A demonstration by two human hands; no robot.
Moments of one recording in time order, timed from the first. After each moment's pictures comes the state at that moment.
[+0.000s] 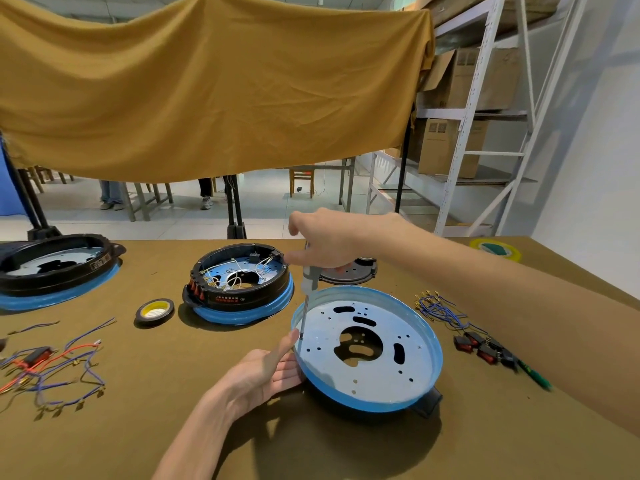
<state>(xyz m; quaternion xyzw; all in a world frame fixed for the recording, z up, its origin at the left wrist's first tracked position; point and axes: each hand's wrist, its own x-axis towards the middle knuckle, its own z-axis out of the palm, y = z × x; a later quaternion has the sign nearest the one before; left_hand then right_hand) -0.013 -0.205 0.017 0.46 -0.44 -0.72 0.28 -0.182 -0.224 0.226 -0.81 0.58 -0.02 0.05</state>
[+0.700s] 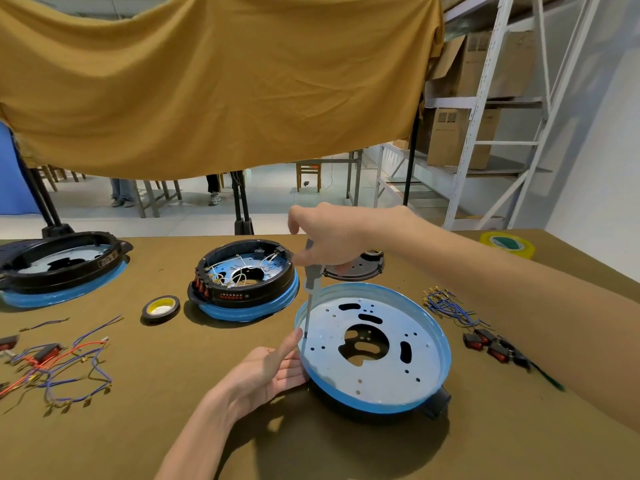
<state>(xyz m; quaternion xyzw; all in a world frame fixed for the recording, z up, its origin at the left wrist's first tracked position) -0.010 -0.207 0.012 0.45 -0.45 -0.72 0.27 -0.183 -0.224 0.226 -0.82 0.56 -0.01 0.07</state>
